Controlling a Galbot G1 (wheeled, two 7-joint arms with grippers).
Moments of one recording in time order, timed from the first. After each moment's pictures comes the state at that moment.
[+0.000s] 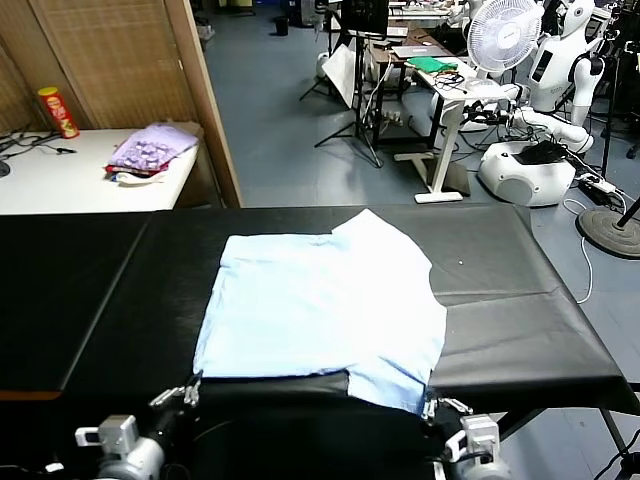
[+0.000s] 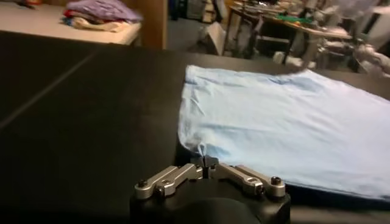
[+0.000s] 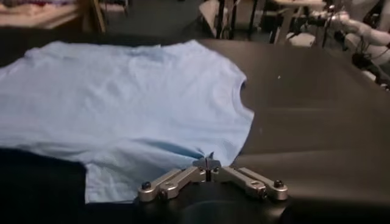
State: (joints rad) left arm 1.69 -1.07 -0.59 -2.22 -0.67 0.32 -0.28; right arm -1.50 1.28 0.47 2.22 0.25 -0.52 0.09
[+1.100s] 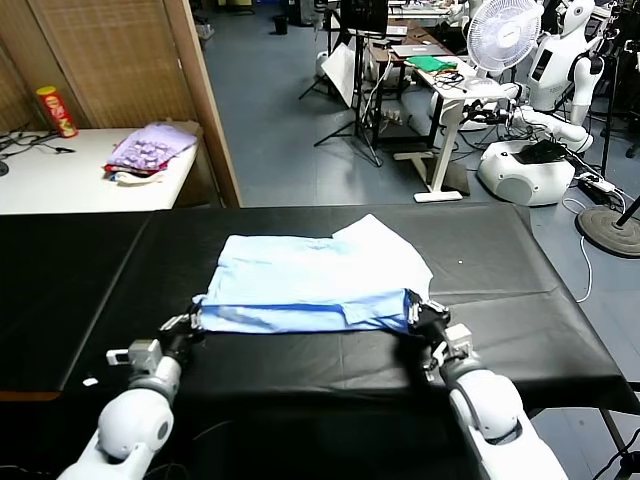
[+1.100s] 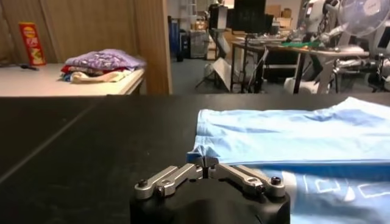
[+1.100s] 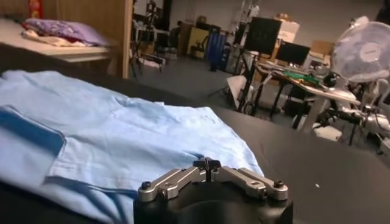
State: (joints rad) left arm 1.26 -1.07 -0.41 -1.84 -0.49 0.29 -0.24; right arm -1.11 1.20 0.33 1.72 0.02 -0.25 -0.09
